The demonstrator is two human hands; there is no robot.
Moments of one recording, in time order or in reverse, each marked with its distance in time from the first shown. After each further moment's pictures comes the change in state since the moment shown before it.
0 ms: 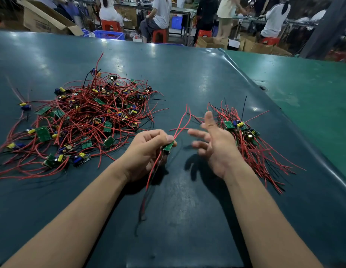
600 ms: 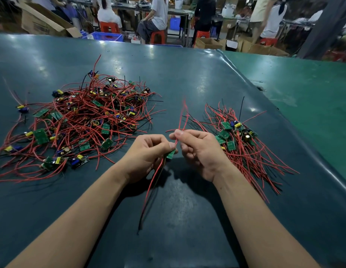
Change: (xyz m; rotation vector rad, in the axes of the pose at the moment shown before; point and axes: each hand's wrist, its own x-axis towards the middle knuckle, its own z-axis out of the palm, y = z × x) left_hand -0.002 0.000 0.003 0.178 0.004 0.011; right_hand -0.012 0.008 0.012 -0.095 -0.259 -0.011
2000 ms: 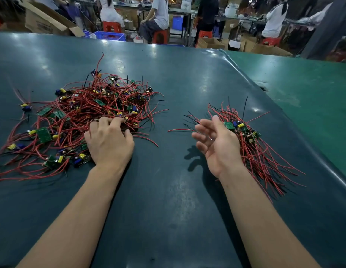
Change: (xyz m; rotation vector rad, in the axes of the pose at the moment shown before) left_hand 0.010 -0.006 -0.058 1.378 0.916 0.081; right_hand 0.006 -0.008 -0.011 0.262 0.366 -0.109
